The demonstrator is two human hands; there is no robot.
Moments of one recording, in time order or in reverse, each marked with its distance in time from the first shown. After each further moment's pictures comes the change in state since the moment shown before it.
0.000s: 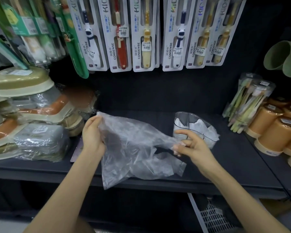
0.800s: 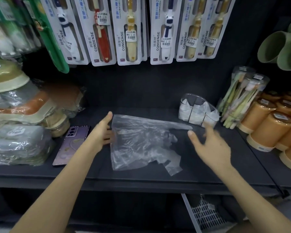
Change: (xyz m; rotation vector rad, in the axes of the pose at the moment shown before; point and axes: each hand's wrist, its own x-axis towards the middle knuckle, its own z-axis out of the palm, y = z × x) left_hand 0.018 -0.026 0.036 0.618 -0.209 -0.338; right_hand 0.007 0.015 -0.056 -1.051 0.451 0.159
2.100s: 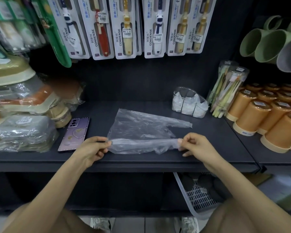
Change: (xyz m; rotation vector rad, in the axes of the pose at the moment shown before) left_hand -0.053 -0.064 -0.036 -0.038 -0.118 -0.006; right_hand -0.048 0.008 -0.003 0.785 -0.382 0.064
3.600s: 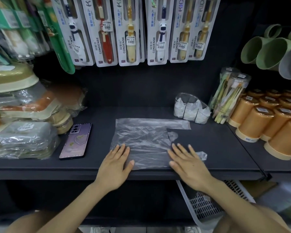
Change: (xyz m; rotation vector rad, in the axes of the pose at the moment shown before) left_hand -0.015 -0.044 0.032 1.368 -0.065 0.629; right_hand -0.002 0.036 0.027 -1.131 -0.205 -0.402
